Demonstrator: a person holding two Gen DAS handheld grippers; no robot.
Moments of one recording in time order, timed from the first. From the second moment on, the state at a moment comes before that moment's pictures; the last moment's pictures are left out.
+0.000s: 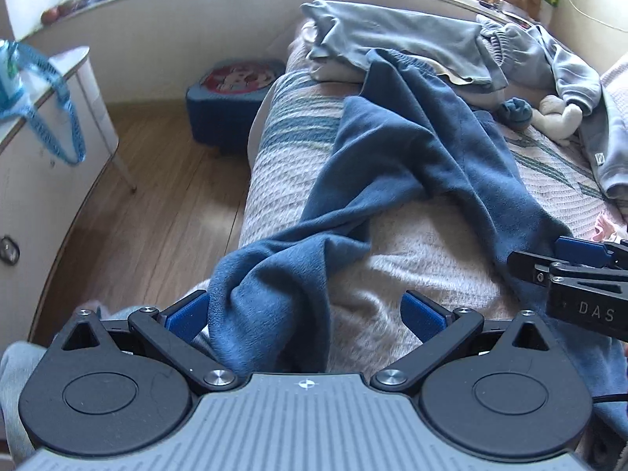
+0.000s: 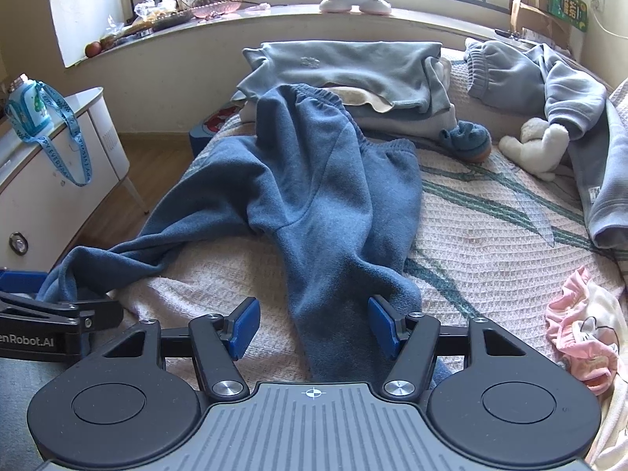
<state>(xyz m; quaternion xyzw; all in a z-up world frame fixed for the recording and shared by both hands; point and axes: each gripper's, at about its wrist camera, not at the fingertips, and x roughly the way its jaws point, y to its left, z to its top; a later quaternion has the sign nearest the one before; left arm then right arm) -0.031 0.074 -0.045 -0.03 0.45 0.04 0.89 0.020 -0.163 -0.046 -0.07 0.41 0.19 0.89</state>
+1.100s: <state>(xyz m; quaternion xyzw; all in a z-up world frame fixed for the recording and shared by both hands) 0.003 0.067 -0.088 -0.03 0.53 0.03 0.85 0.026 -0.165 -0.052 -0.07 0.42 0.19 0.89</state>
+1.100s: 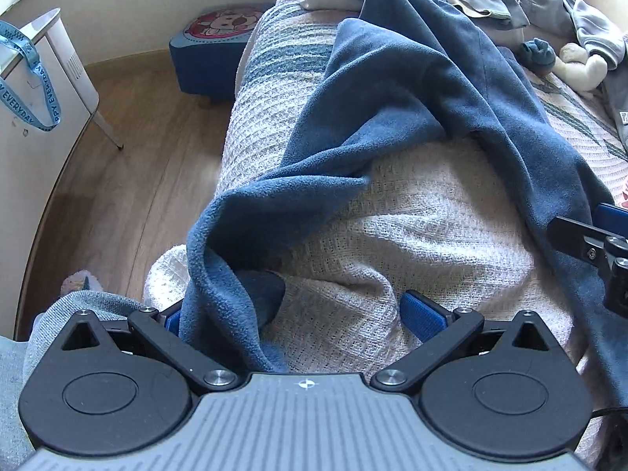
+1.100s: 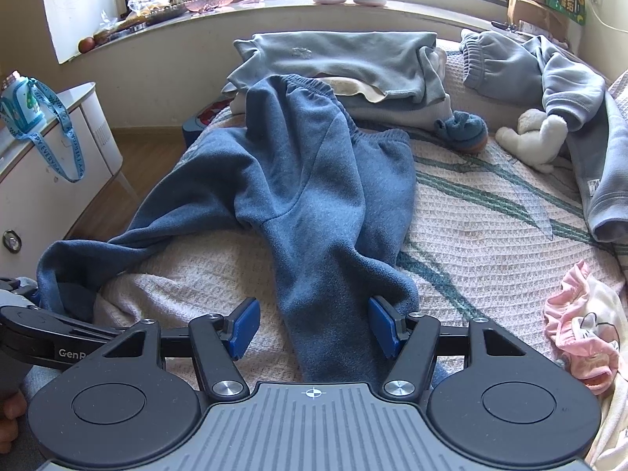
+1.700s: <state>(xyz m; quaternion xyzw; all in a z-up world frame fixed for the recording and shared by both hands) 0.006 0.071 -0.090 -0.05 0.54 0.02 0.84 0.027 -0.165 -0.053 -0.07 0.42 0.19 0.89</state>
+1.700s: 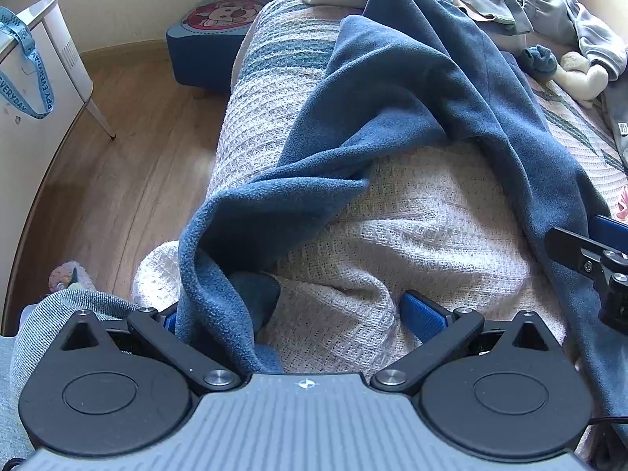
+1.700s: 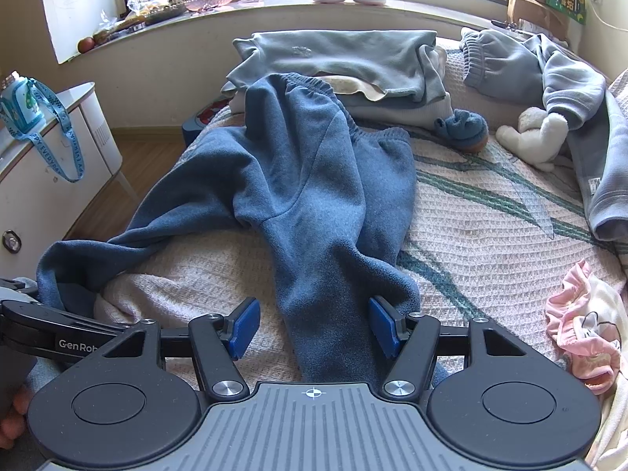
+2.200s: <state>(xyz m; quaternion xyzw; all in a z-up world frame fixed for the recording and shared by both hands) 0.003 0.073 -0.088 -0.05 0.53 0.02 0.85 0.028 -0.166 -0.054 -0.07 0.42 0.18 0.89</state>
